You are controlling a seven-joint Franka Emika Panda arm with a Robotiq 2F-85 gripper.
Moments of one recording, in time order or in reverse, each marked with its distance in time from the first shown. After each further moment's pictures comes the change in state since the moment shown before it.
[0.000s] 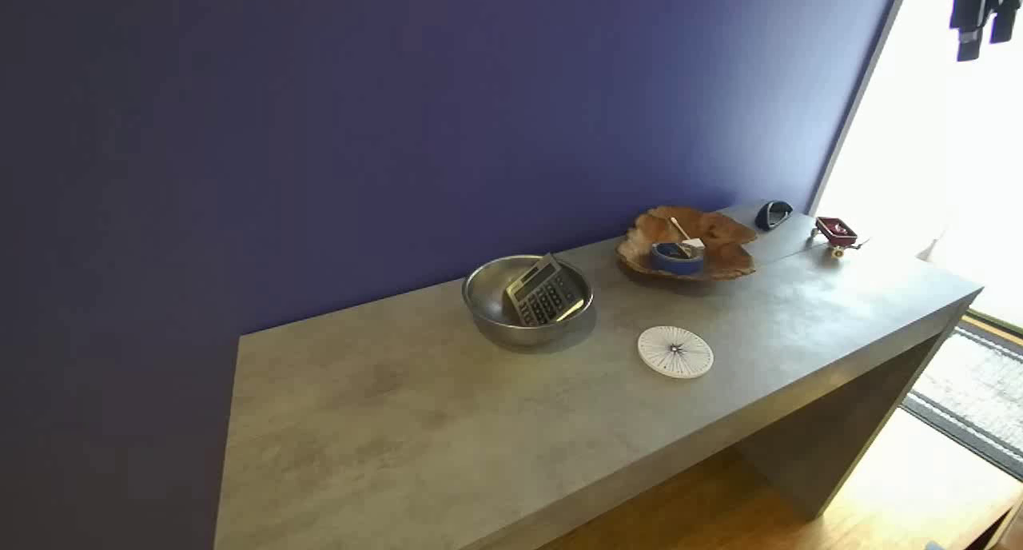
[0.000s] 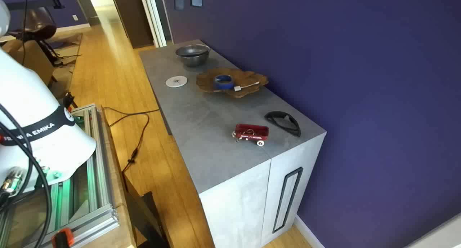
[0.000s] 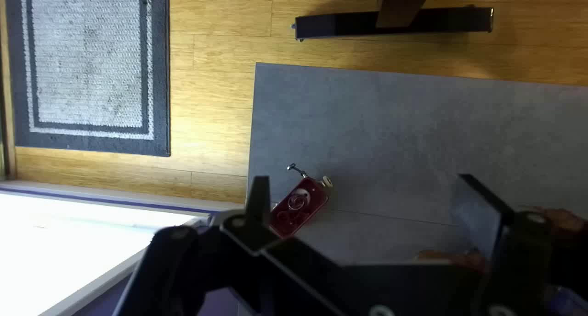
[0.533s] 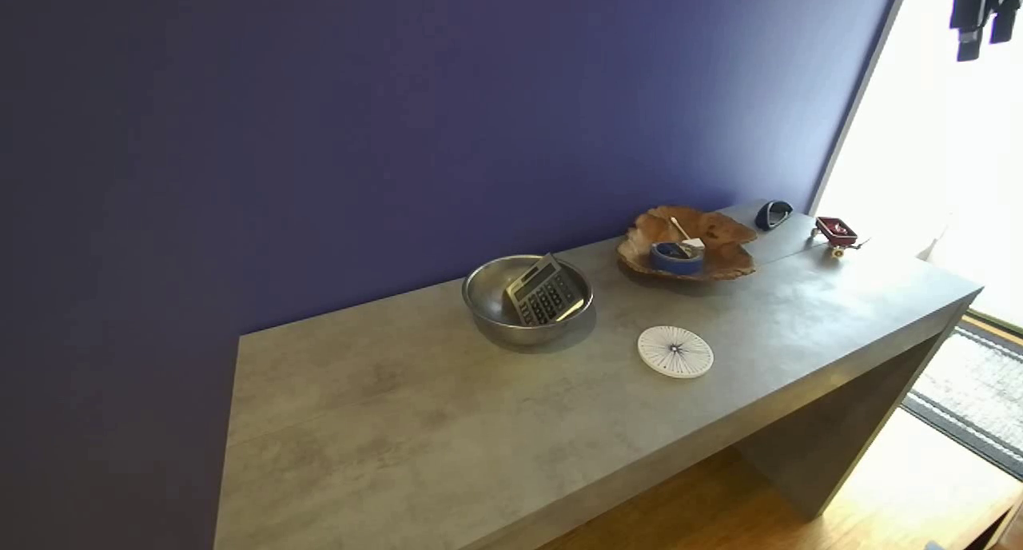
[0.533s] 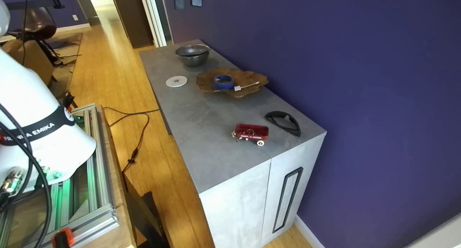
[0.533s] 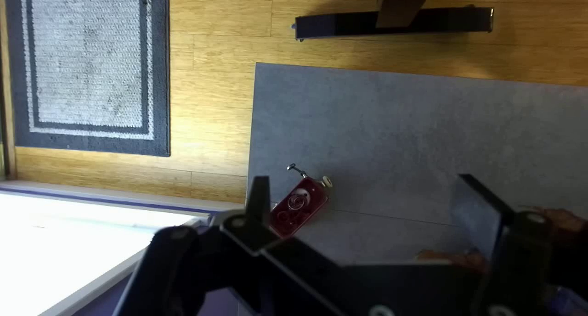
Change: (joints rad) arm 0.001 0.000 -0.001 0.000 0.000 0.000 0.000
